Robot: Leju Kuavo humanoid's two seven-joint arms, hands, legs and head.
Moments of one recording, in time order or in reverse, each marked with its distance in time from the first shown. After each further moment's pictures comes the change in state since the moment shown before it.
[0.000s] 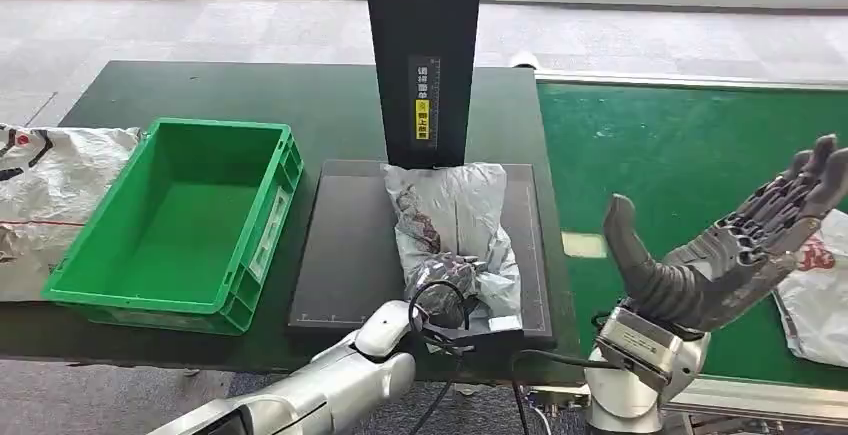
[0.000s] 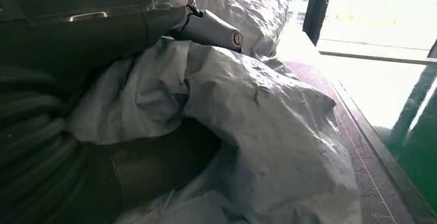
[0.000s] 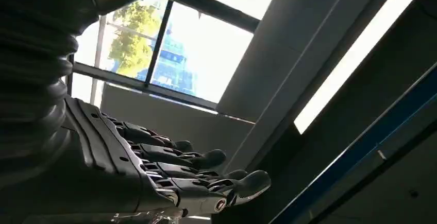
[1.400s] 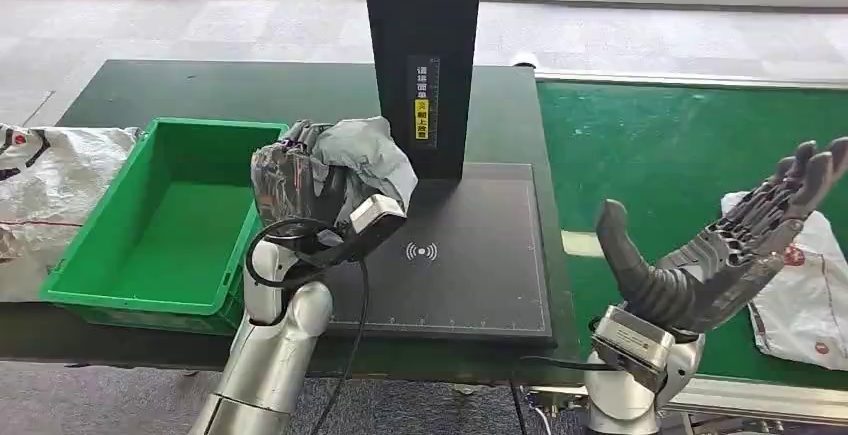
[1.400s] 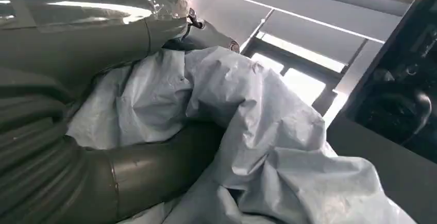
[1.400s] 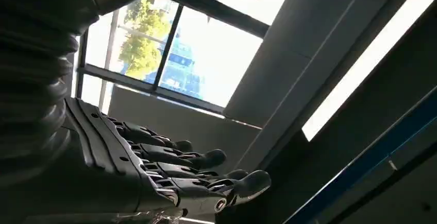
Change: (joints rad) left arm 0.274 0.006 0.960 -0.884 -0.710 0.167 -0.197; right arm 0.017 -0.005 -0.005 0.020 -0.002 0.001 0.000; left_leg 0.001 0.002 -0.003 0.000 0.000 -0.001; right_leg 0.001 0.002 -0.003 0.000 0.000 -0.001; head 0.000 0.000
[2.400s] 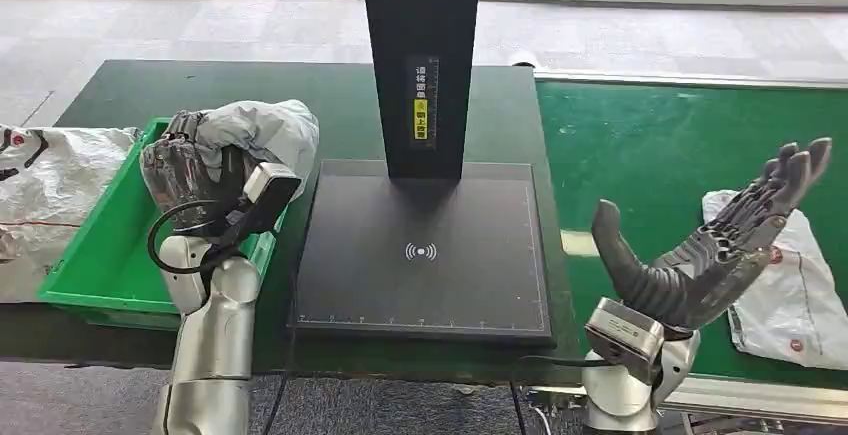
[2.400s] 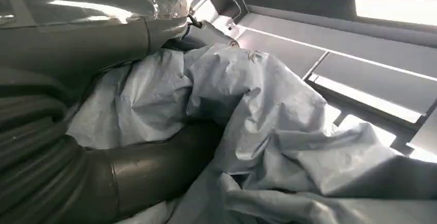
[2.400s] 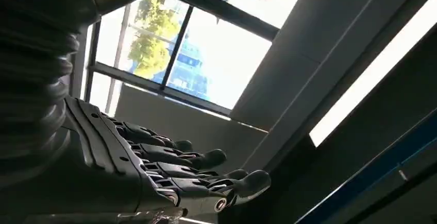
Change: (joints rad) left arm -0.053 0.005 0.389 -0.038 0.053 0.000 -0.183; right arm 0.000 0.000 -0.017 0.036 0.008 0.000 0.000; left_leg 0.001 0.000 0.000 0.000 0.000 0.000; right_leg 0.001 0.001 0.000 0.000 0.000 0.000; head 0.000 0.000
